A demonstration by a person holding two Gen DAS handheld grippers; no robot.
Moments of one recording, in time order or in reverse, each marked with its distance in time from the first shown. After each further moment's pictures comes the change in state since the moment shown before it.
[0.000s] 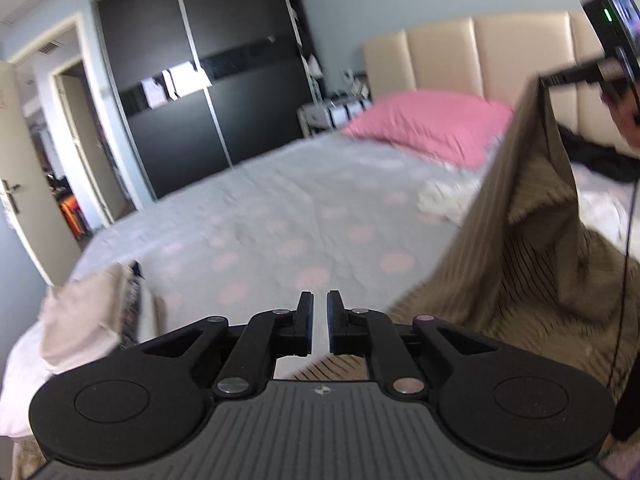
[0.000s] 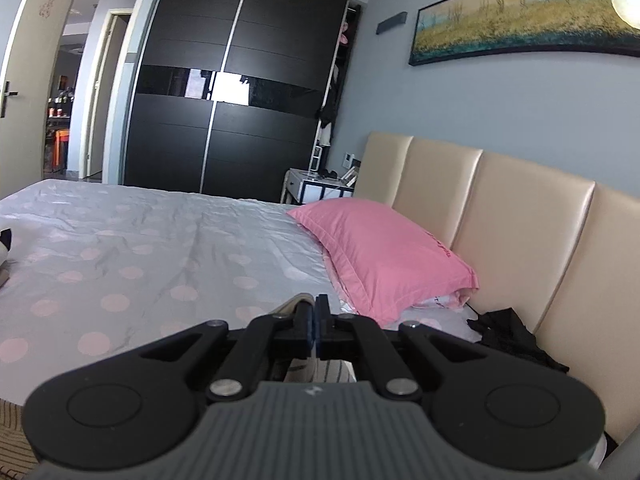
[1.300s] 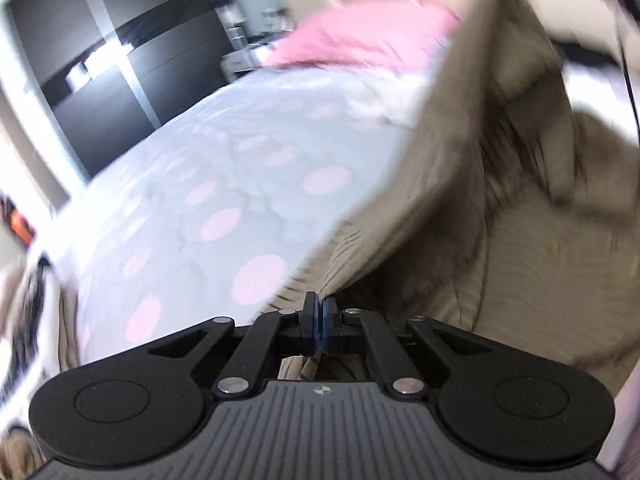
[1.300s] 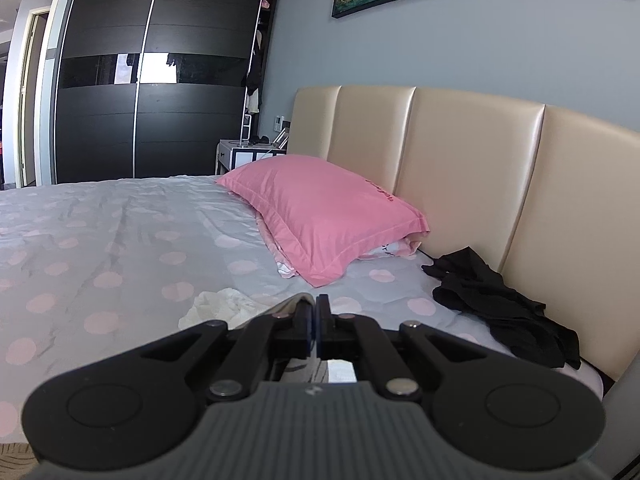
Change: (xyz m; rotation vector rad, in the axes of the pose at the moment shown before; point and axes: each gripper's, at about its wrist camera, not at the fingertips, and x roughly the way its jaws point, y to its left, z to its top) left arm 0.092 -0.020 -0.029 0.036 0.104 -0.104; right arm 0.066 -0.039 -0.047 0.129 0.093 -0.166
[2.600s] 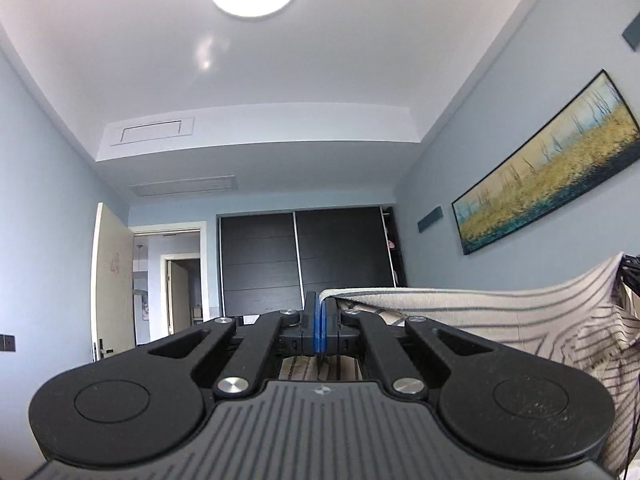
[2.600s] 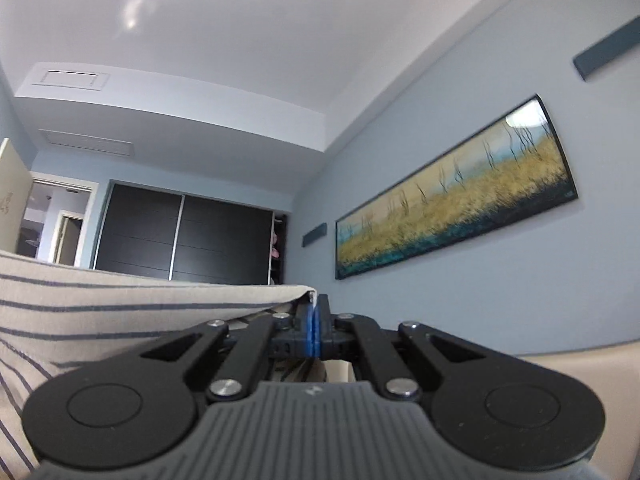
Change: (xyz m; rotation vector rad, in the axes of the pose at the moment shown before) left arm -0.423 0.099 0.145 -0.200 -0.922 0.418; right arm -0.314 -0.028 0.189 0.098 -0.698 0.091
